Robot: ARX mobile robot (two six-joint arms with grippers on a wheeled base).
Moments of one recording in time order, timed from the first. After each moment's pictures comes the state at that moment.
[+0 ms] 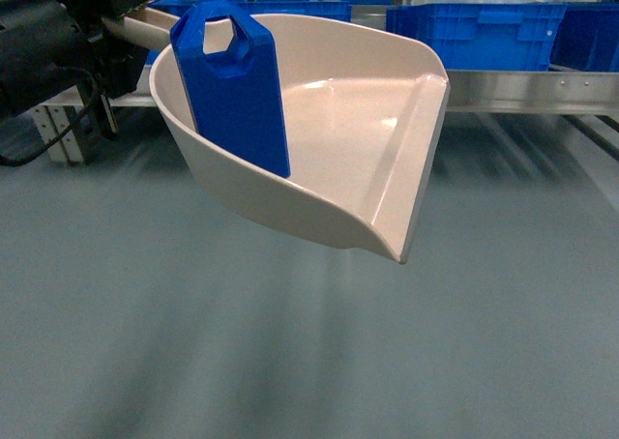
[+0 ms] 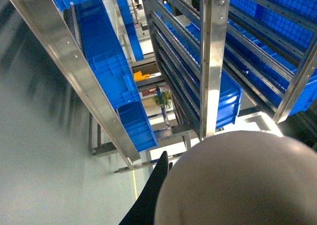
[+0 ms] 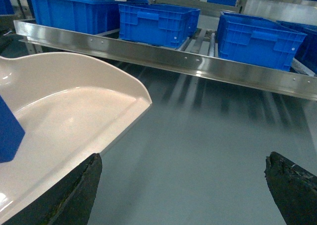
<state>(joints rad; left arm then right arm) -0.10 1.94 0.90 1.28 0.32 -1.41 0.37 0.91 0.54 0.23 0.16 -0.08</state>
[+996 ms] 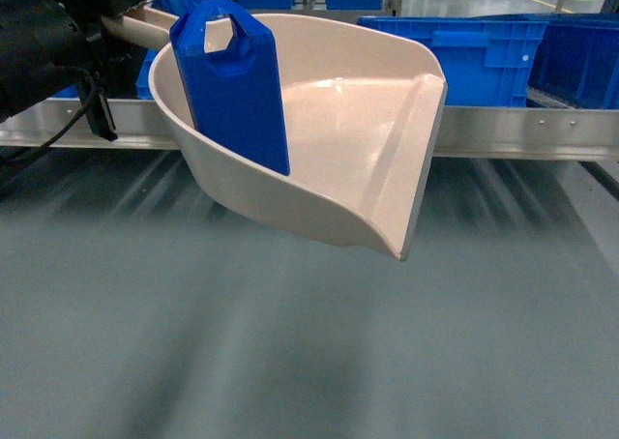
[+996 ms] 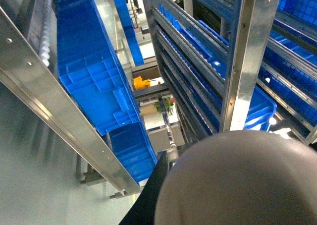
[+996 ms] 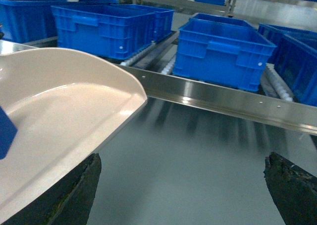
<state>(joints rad) -0.10 1.94 0.90 1.28 0.32 -1.41 0.37 0.91 0.54 0.23 0.16 -0.08</state>
